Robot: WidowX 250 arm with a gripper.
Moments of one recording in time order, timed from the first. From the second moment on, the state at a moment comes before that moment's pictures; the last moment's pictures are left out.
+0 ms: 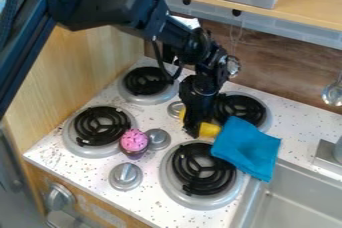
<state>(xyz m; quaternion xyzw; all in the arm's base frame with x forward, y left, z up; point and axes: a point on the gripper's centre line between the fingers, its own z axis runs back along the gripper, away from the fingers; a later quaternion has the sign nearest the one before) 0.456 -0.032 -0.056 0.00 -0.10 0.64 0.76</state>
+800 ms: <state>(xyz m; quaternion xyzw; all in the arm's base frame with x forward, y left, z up) 0.445 -0.002 -0.004 -0.05 -0.14 0.62 0.77</state>
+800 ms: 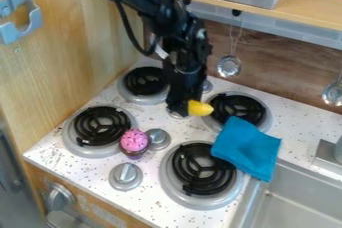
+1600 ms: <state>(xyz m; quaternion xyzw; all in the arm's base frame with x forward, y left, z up) 0.437 0.086 0.001 -0.02 -0.16 0.69 0.70</state>
